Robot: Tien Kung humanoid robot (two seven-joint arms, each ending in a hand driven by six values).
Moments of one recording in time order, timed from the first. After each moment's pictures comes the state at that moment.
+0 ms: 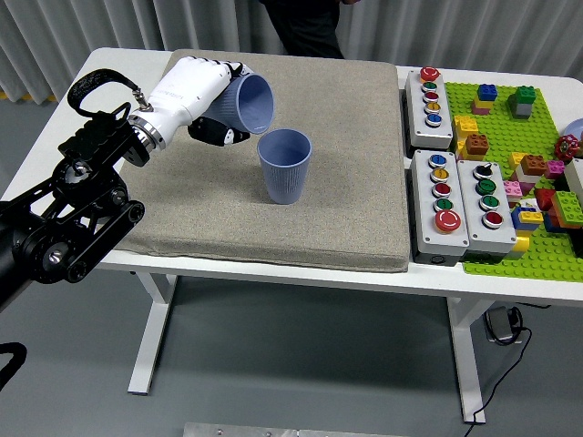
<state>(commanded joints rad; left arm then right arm) -0.70 0.32 -0.94 -1.18 2.14 0.06 -0.01 0.18 -0.09 1.88 0.20 -1.74 -0.08 -0.21</state>
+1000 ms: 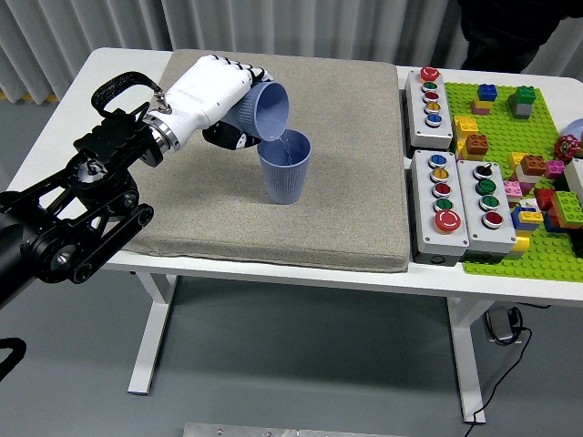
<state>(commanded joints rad) -0.75 0.33 -0.87 -1.20 2.24 0.05 0.00 0.18 -0.09 1.88 0.20 -1.73 -0.08 -0.21</state>
